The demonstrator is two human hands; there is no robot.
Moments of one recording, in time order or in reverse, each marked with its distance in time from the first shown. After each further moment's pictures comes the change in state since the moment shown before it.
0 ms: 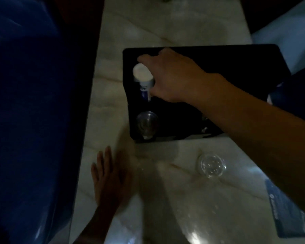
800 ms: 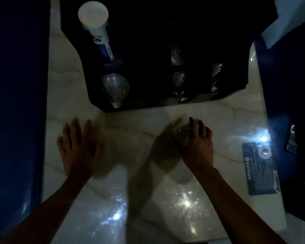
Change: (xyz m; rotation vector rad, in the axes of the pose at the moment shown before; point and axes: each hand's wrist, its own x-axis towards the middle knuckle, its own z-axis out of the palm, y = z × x) left_hand 0.000 -0.004 0.012 0.094 0.066 0.029; right_hand -0.221 0.081 0.262 0.319 0.010 0.704
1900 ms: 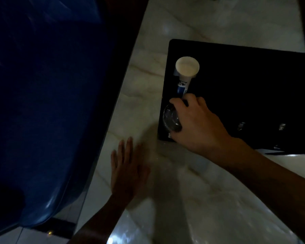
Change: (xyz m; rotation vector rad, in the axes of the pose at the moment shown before) left_hand 0.001 0.001 -0.004 -0.001 -0.017 -0.025; right_hand 0.050 -0.244 -0.108 -0.257 -0.050 -0.671
